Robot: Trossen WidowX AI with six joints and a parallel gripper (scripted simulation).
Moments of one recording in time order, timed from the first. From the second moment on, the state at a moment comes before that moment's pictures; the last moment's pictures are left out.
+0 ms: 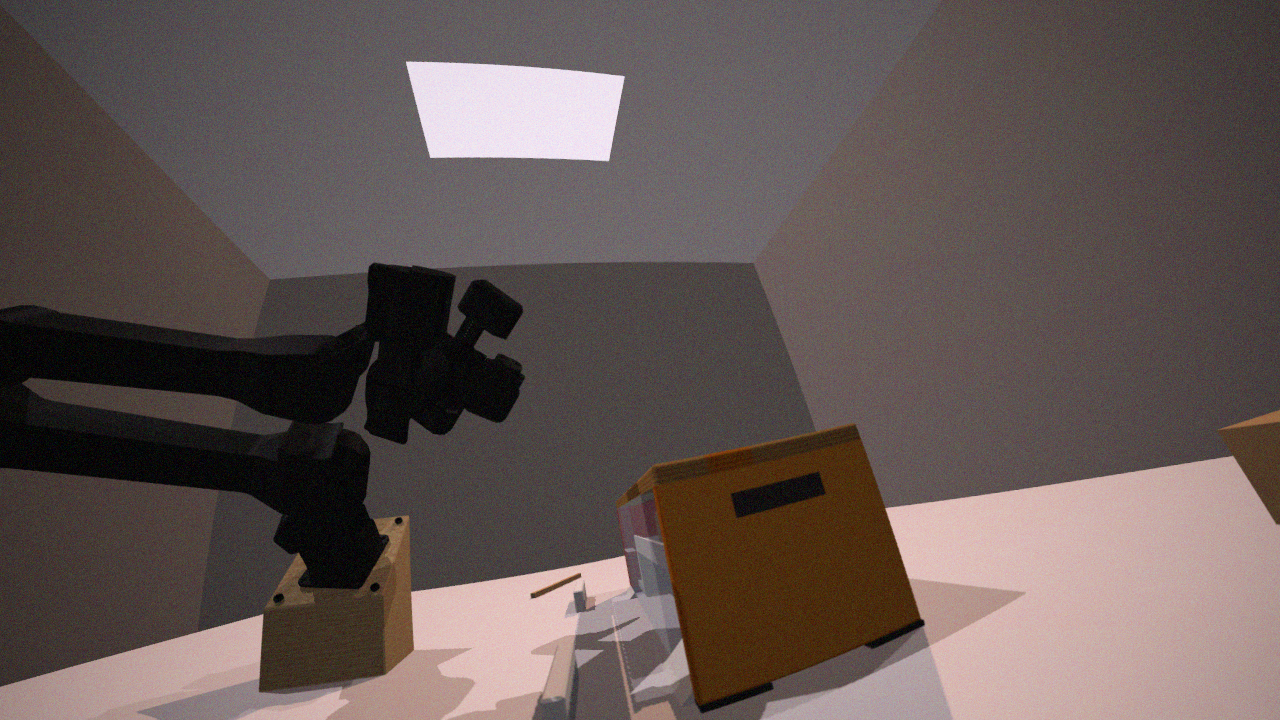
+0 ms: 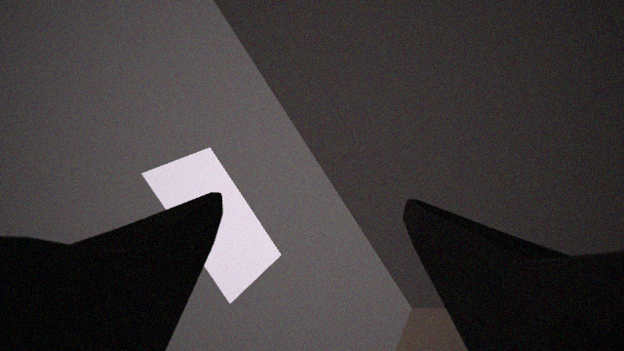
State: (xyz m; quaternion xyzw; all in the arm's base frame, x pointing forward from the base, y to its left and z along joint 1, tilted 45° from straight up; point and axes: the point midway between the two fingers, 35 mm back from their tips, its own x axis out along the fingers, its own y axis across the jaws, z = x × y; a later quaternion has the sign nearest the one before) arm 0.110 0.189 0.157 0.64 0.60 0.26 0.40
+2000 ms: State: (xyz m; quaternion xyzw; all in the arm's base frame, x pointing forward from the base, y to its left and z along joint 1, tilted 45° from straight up) arm 0.284 0.140 0.043 0.24 0.19 -0.63 0.71
